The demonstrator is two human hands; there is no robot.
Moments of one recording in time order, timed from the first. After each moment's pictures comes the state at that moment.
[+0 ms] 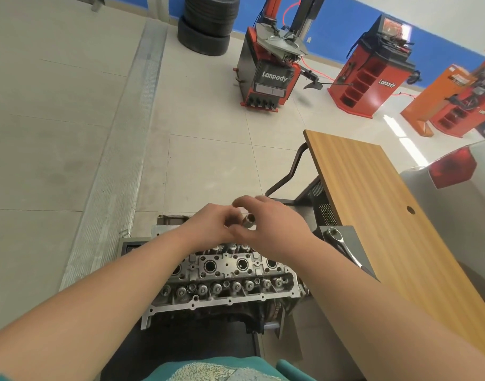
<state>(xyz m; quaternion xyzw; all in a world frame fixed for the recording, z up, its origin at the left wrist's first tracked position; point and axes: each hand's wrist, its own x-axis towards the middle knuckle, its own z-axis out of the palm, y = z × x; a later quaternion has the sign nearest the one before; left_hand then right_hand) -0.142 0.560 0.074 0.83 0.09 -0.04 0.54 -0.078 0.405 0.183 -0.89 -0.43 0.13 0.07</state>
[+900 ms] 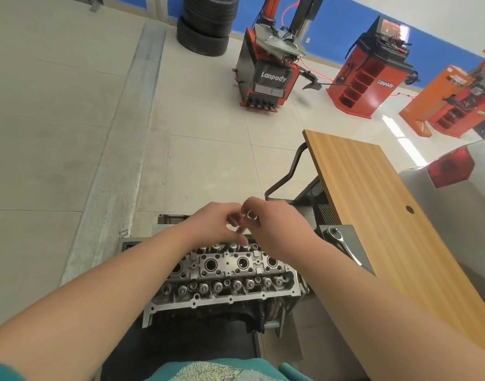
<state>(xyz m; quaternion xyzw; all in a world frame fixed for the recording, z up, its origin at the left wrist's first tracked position) -0.143 0.561 0.078 0.83 0.07 -0.05 0.55 -0.079 0.401 0.188 -0.90 -0.40 0.14 0.04</state>
